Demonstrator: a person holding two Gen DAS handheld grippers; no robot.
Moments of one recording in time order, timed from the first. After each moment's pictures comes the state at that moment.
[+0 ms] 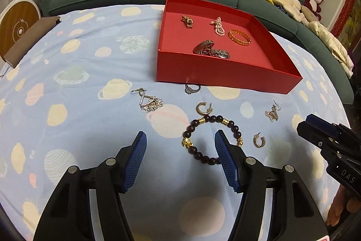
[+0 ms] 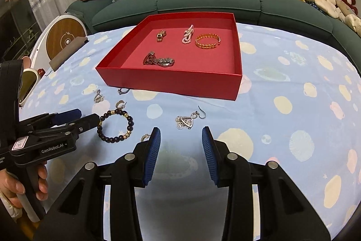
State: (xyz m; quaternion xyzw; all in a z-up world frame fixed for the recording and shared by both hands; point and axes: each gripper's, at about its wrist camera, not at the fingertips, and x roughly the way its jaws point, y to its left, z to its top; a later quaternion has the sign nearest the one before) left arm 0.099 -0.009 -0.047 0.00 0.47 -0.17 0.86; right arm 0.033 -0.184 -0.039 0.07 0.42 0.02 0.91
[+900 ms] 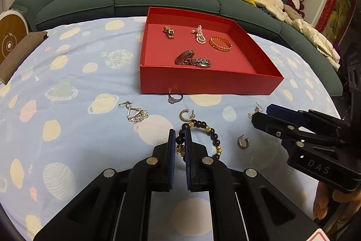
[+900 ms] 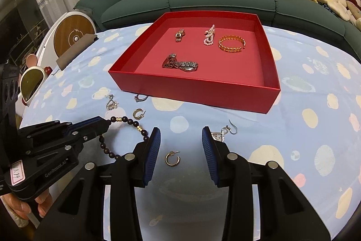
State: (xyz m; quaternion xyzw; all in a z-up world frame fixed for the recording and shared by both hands) left arm 0.089 -0.009 -0.028 0.01 0.44 -0.23 0.87; right arm 0.062 -0.153 -0.041 0.07 0.42 0.06 0.90
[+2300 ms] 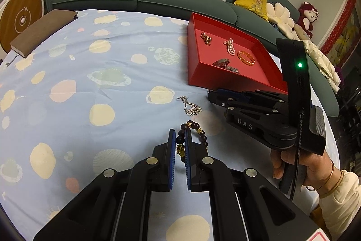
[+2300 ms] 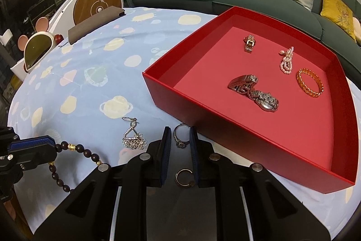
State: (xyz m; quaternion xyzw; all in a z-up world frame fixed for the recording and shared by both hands) left arm 0.089 0.072 -0.022 -0.05 0.45 -0.20 0.87; right arm 0.156 -0.065 -0.072 -0.03 0.43 0.14 0.89
